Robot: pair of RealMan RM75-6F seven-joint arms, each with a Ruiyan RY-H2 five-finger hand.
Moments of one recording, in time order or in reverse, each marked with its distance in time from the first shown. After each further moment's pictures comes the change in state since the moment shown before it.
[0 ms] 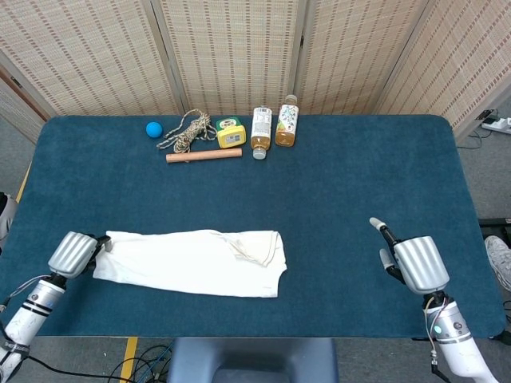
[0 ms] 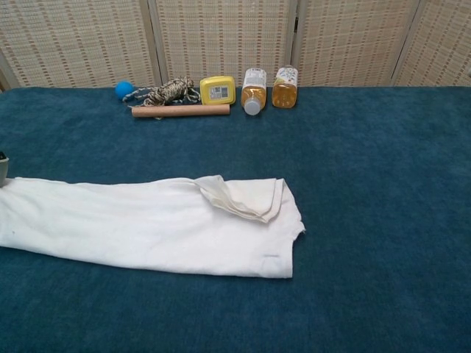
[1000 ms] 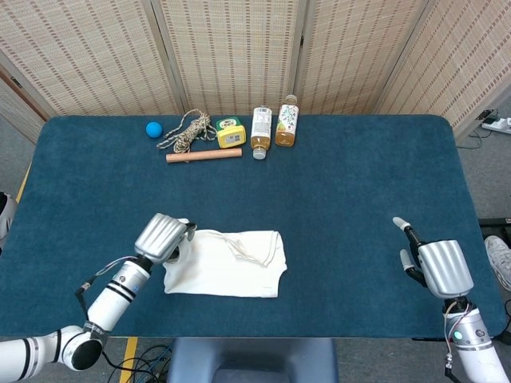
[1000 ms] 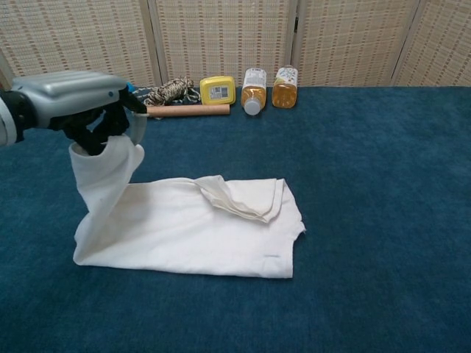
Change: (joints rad) left arm -0.300 0.253 -0.278 -1.221 -0.518 -0.320 1.065; right arm -0.053 0.029 0.001 0.048 0.008 0.066 0.096
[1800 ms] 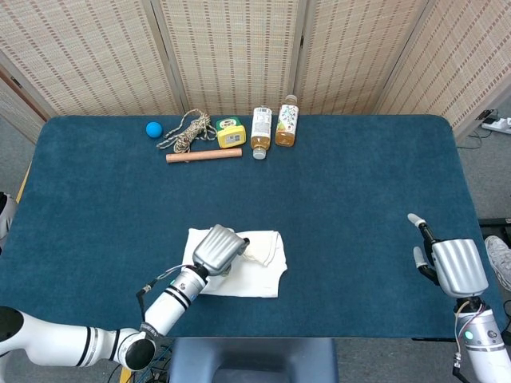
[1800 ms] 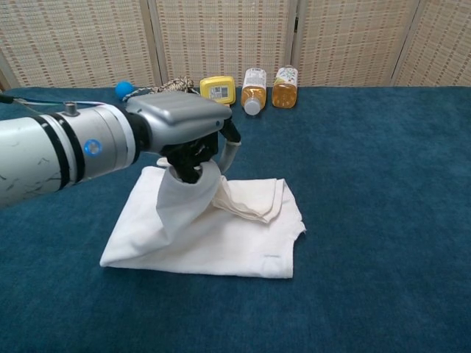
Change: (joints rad) left arm -0.228 -0.230 -0.026 -0.023 -0.276 0.029 0.325; right arm -0.021 0.033 0.013 -0.017 0.035 0.002 -0.012
